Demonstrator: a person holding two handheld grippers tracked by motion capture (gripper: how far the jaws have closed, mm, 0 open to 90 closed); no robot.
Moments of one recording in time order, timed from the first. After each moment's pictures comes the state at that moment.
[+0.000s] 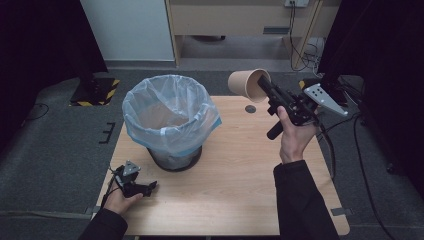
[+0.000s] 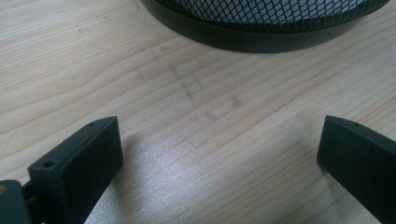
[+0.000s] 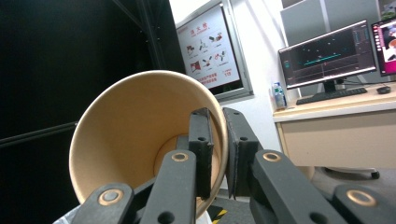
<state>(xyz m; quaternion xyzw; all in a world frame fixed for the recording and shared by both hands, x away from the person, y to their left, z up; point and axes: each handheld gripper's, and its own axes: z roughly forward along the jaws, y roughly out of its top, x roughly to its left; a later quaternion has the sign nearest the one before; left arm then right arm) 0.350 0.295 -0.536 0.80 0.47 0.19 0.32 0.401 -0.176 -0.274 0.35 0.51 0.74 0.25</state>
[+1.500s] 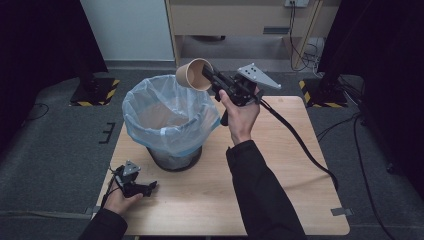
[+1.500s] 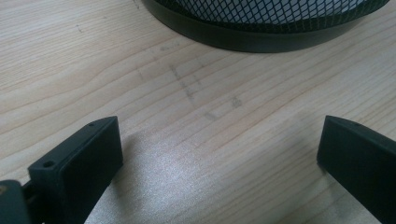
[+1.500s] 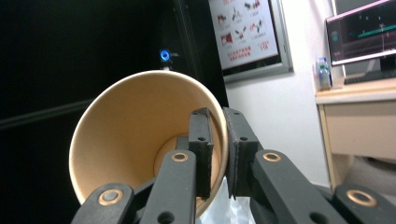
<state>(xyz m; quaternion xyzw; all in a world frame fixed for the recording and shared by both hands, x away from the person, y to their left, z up) 0.351 0.295 -0.536 0.80 0.47 0.19 0.33 0.444 -0.058 -0.263 0.33 0.57 0.73 0.20</state>
